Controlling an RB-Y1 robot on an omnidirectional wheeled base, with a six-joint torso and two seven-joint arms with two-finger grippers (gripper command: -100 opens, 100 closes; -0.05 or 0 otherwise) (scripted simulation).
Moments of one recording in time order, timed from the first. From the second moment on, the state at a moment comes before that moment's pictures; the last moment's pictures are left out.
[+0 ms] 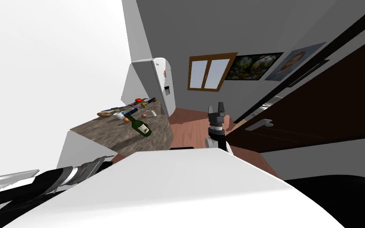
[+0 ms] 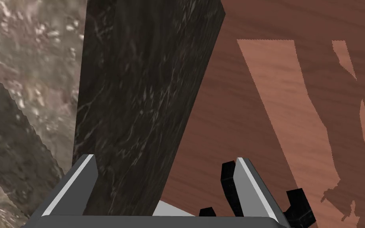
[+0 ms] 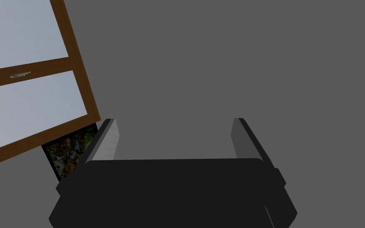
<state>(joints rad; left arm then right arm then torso) 0.20 1.67 -1.14 -1.13 0.03 -0.66 1.49 0.47 0.02 0.05 -2.24 0.12 -0.58 -0.08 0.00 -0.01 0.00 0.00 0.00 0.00</state>
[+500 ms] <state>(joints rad) 0.11 1.73 -1.23 -1.01 0.07 -0.66 1.58 0.47 0.02 0.05 -2.24 0.12 -0.58 -0.08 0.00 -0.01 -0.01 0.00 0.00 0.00</state>
